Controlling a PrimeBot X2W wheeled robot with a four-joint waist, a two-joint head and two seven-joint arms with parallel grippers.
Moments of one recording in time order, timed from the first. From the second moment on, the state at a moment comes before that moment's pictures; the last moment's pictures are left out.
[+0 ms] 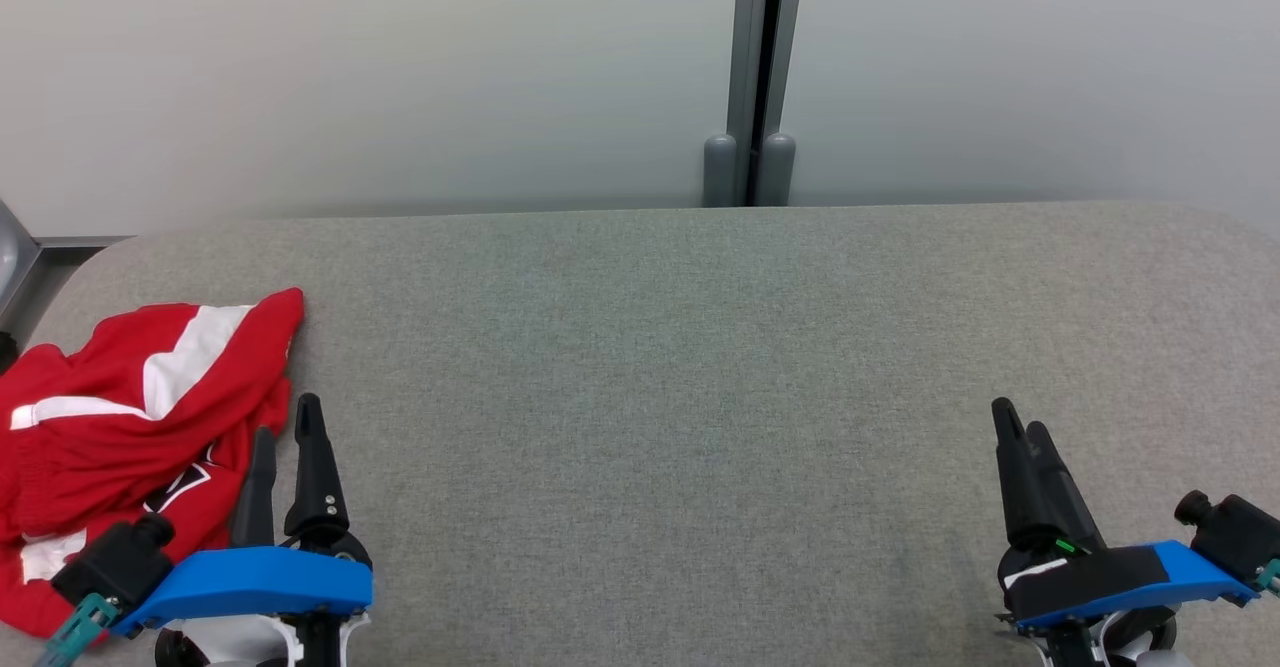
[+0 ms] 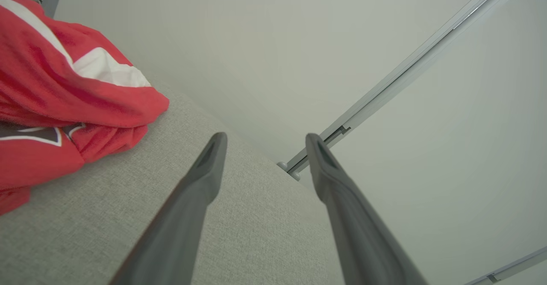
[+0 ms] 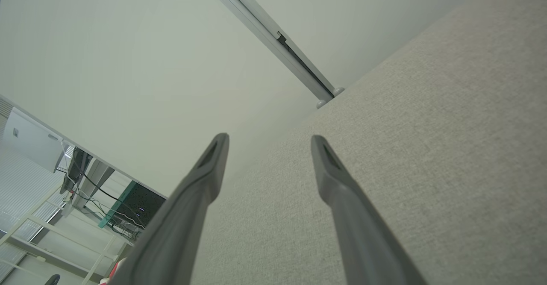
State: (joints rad) left arm -0.05 0.04 0.02 0.16 -0.81 -0.05 -0.09; right arm -0.06 -0.04 0.00 0.19 0.86 0.13 -0.09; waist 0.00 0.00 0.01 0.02
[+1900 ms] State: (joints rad) left arm -0.05 0.05 -0.04 0.21 -0.18 0.02 -0.23; right arm -0.07 -0.05 0.02 0.21 0.24 0.13 -0.23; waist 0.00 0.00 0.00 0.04
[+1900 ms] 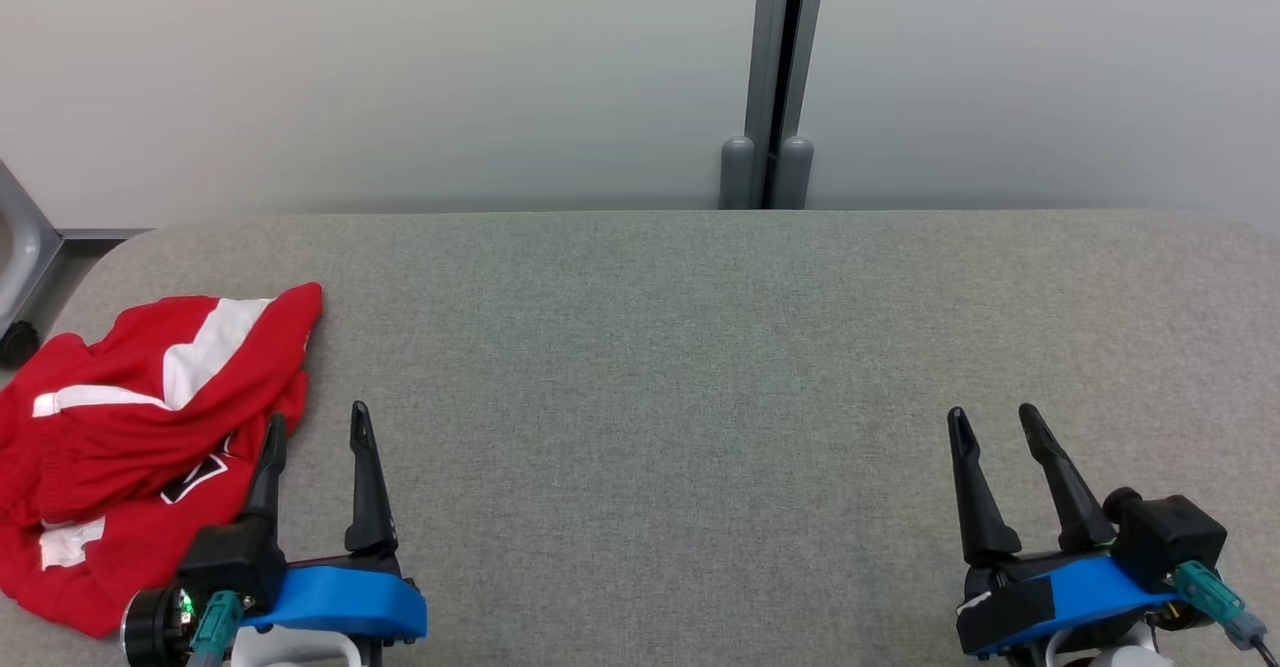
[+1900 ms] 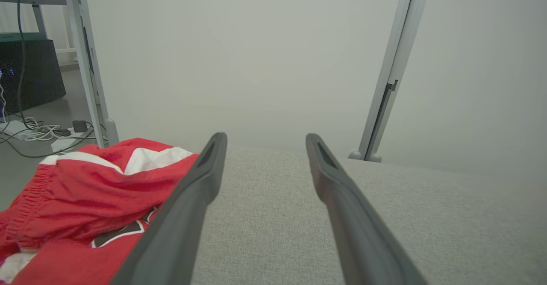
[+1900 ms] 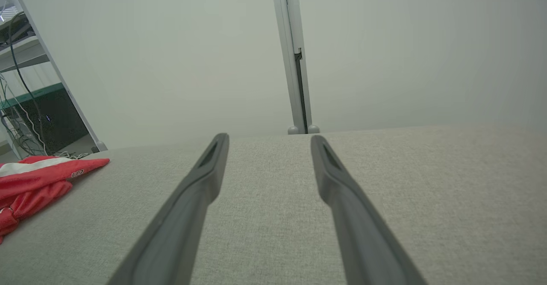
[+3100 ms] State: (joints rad) left arm -0.06 0.05 -0.04 0.26 -0.14 0.04 -0.26; right arm -0.08 -0.05 0.02 0.27 0.15 0.13 -0.26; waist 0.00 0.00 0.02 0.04
